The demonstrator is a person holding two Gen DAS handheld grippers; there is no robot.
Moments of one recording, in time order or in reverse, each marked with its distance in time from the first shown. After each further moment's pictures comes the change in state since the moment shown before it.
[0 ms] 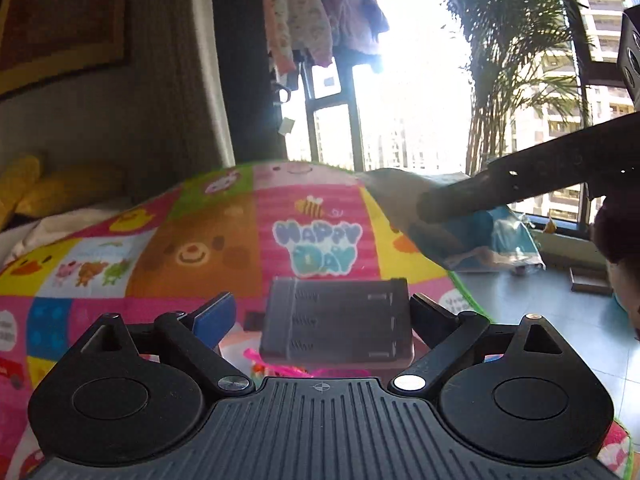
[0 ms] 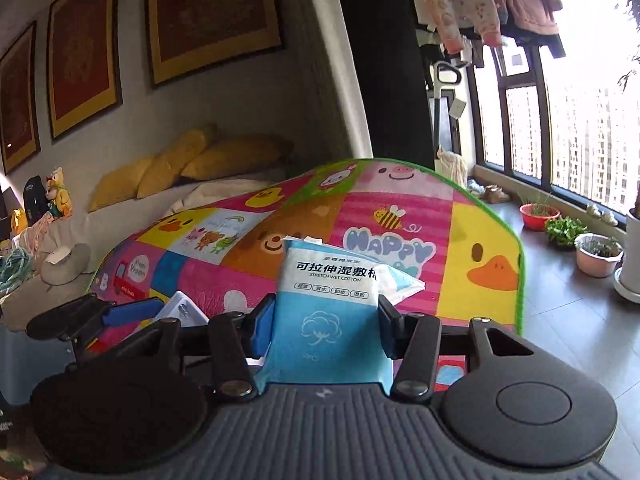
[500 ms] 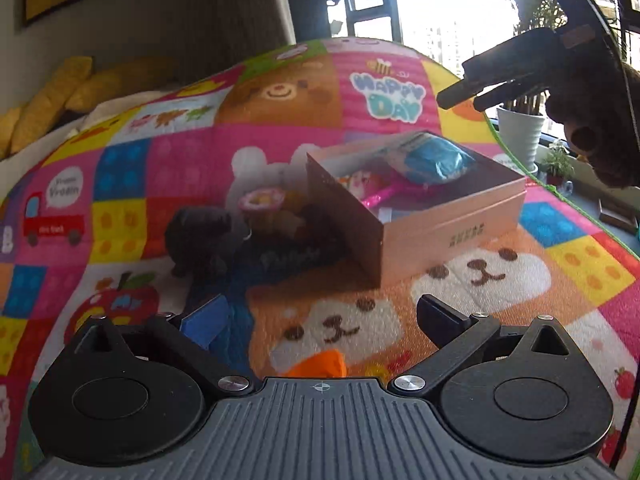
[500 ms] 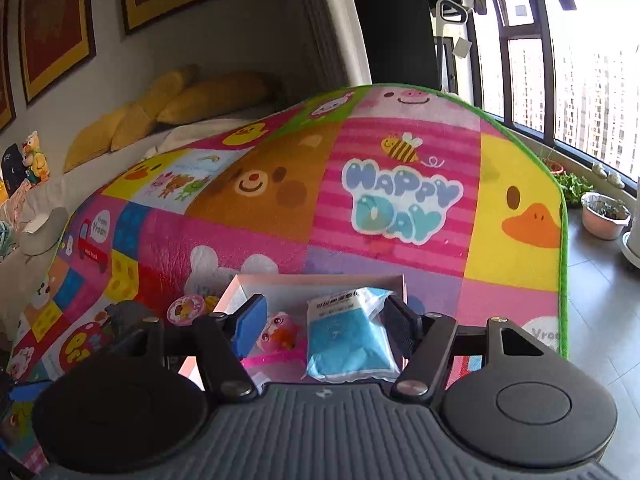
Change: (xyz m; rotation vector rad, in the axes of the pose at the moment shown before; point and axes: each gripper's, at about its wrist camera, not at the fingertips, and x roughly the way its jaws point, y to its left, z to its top) left arm -0.072 0.063 -0.125 -0.039 0.241 0.099; right arm 0.100 0.009 -0.039 -0.001 0.180 -0.049
